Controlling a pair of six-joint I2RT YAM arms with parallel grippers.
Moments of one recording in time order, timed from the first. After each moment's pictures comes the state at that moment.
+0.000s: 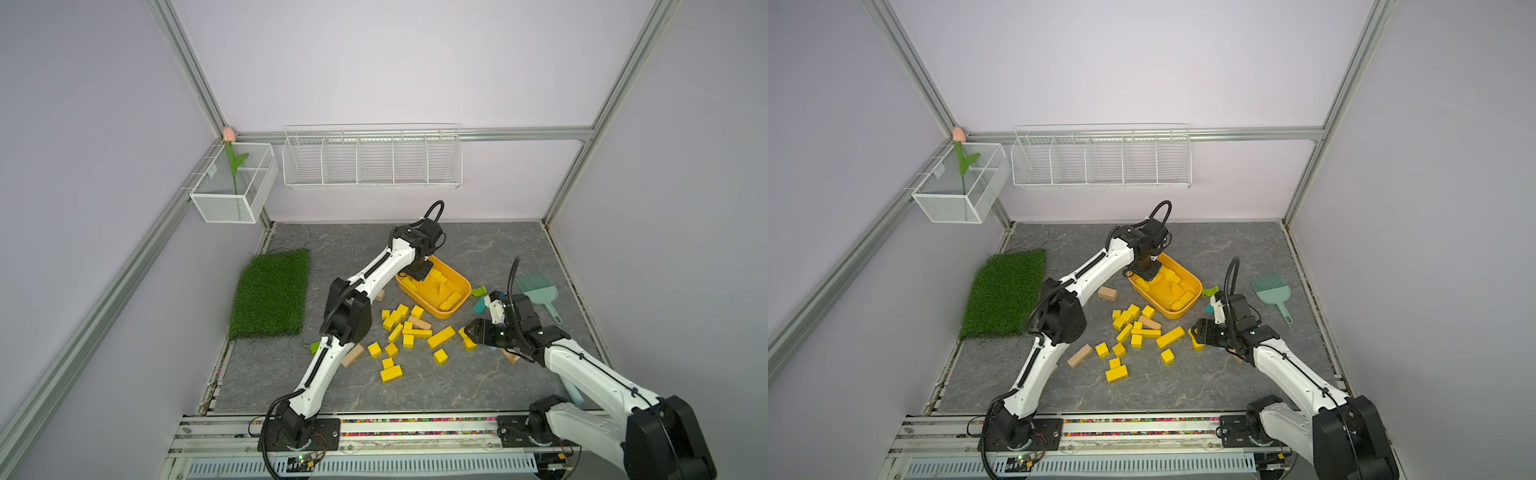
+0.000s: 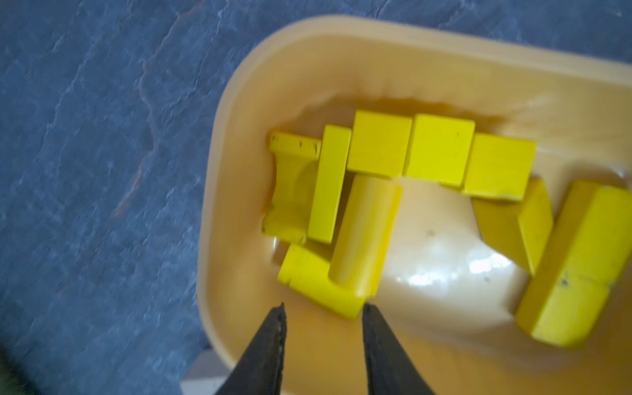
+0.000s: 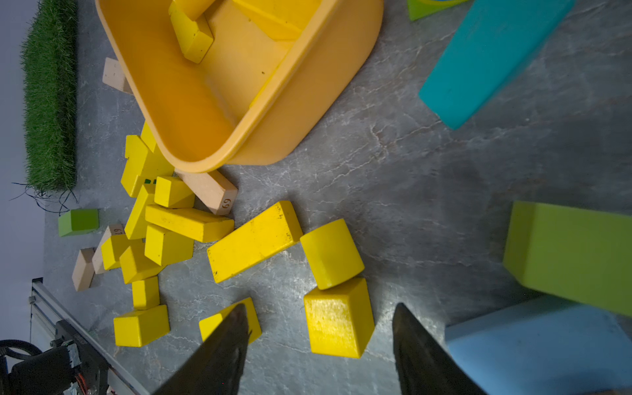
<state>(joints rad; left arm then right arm) -0.75 2.36 2.30 -1.20 -0.15 -0.07 0.34 1.08 0.51 -0.38 -0.30 0.47</state>
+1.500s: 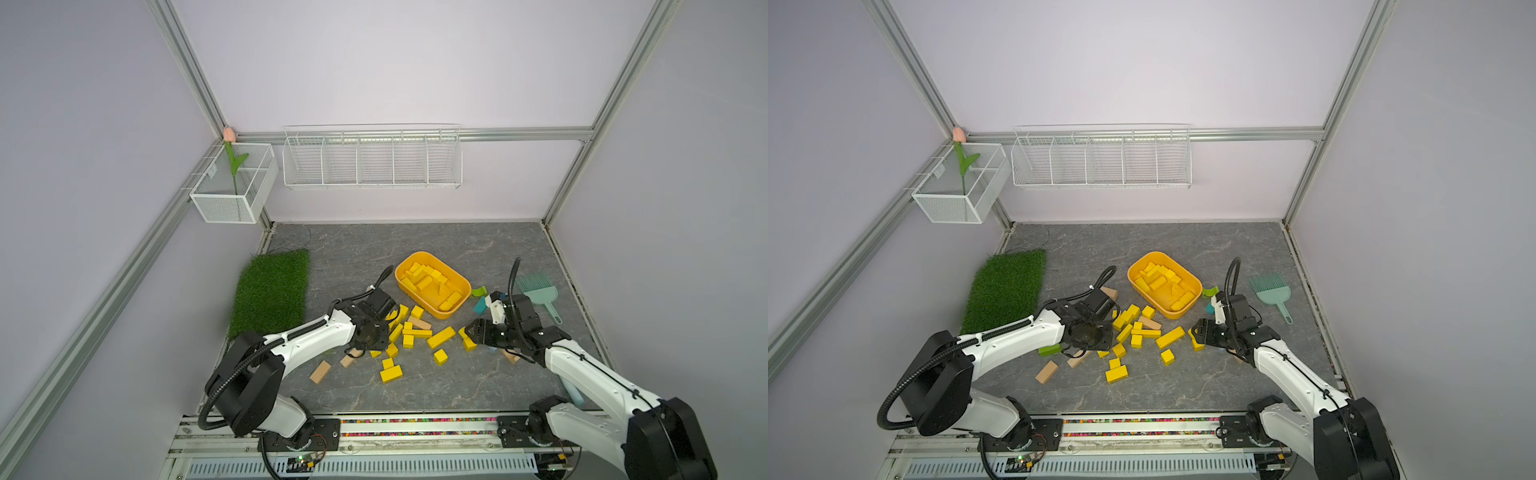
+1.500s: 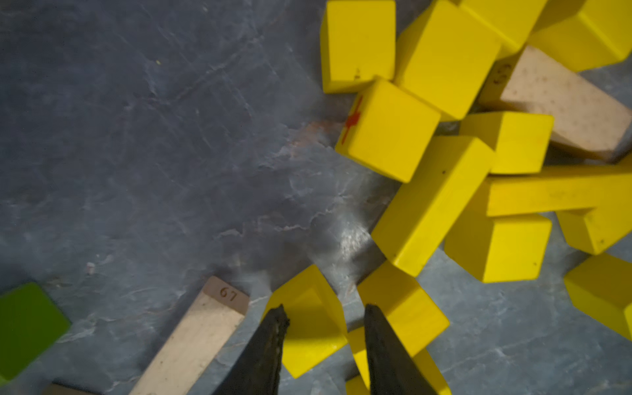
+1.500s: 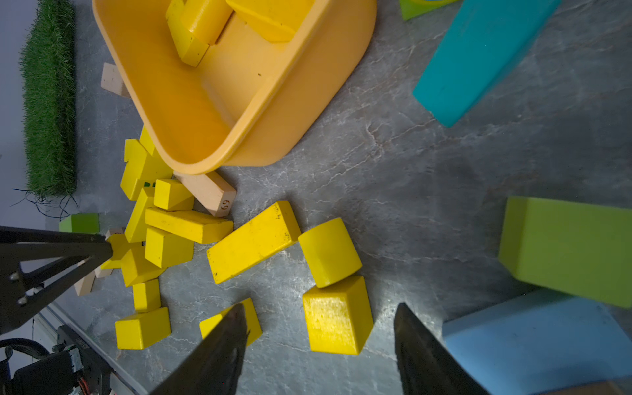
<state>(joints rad) -0.78 1.50 0.90 -0.71 -0.04 -0.63 0.34 1.07 0.51 -0.38 -0.29 0.49</state>
